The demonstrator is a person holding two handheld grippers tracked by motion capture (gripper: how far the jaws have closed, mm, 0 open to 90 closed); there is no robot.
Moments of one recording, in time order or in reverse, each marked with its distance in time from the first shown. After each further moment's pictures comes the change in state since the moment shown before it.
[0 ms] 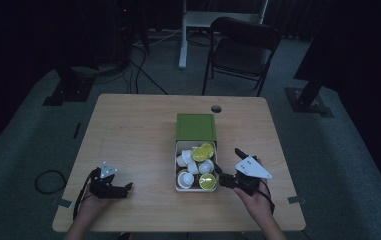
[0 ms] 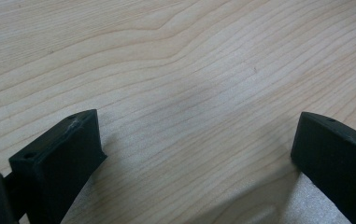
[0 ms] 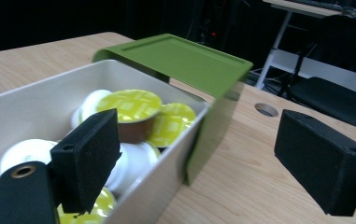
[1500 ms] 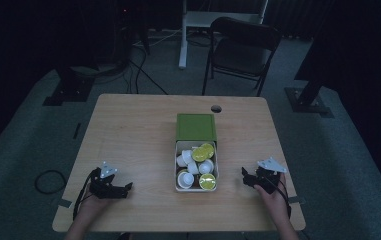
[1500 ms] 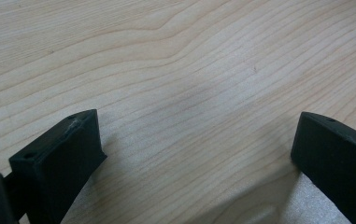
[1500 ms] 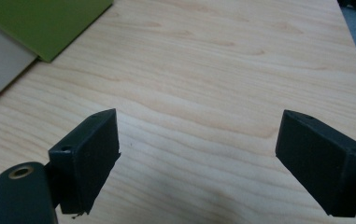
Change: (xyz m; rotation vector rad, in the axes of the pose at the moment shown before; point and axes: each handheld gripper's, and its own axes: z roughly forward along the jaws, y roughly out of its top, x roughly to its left) left arm 0.000 0.000 0.000 0.000 0.000 0.000; right arm -0.075 -0.084 0.008 0.346 -0.212 0.163
